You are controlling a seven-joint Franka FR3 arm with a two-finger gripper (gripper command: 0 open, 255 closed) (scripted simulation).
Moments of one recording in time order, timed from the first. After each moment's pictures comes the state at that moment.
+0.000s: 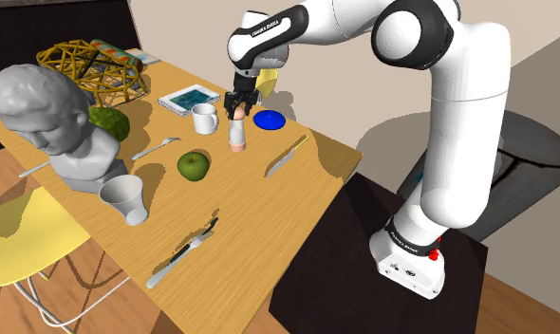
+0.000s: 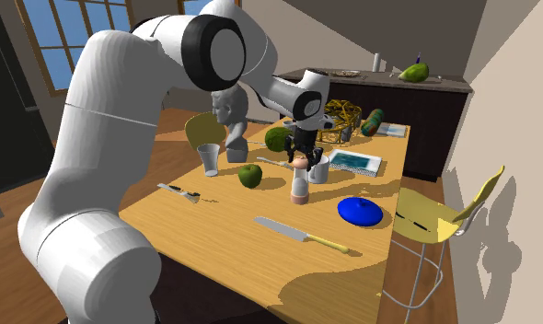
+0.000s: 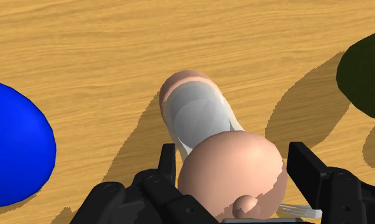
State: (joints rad) arm 0.00 0.46 -0.03 -1.70 0.23 2.22 -0.13
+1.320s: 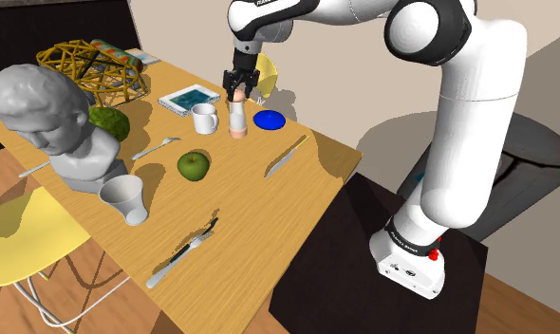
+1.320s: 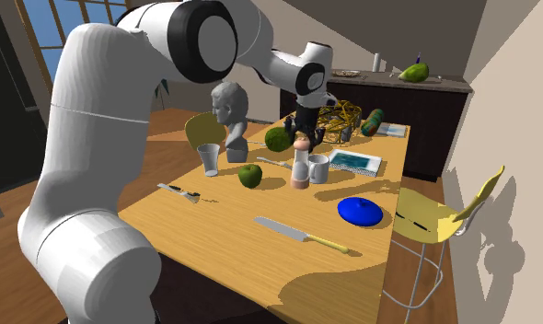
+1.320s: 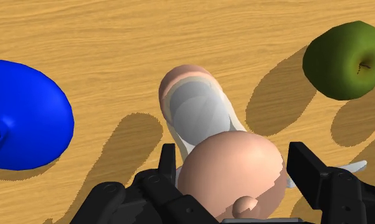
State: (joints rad) arm 0.00 0.39 -0.04 -1.62 0.21 2.07 -0.10
